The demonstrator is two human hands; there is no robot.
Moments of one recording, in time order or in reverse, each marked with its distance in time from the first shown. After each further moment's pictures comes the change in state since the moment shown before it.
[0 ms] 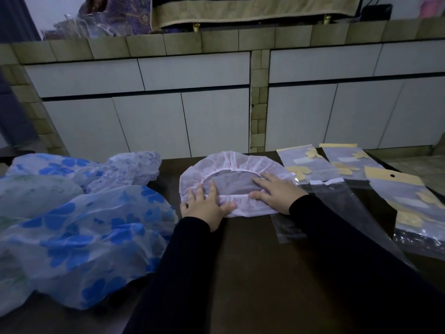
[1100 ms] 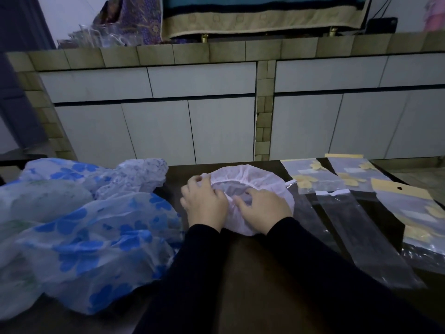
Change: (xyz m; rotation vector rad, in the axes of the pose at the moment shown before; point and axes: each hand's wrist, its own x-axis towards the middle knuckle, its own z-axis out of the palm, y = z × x) left_hand -0.002 0.010 -0.011 -0.359 0.549 -0.074; right_hand -0.017 -0.065 0.008 0.051 0.269 0.106
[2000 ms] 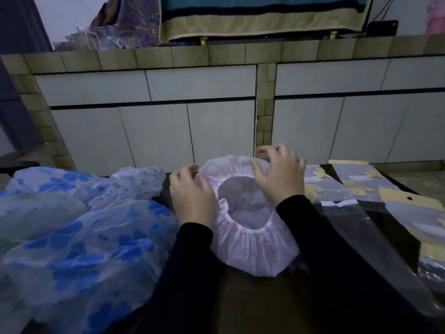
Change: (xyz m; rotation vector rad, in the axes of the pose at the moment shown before) left_hand 0.037 -0.001 -0.002 -0.400 0.380 0.044; right_hand 0.058 0.014 -0.040 0.111 0.601 -0.071
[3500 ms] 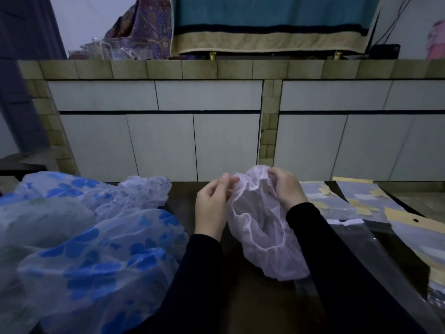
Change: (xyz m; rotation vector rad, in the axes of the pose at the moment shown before) left_hand -0.005 0.019 -0.001 -0.790 -0.358 -0.271; right_hand 0.015 -0.011 -0.007 0.786 -0.290 0.545
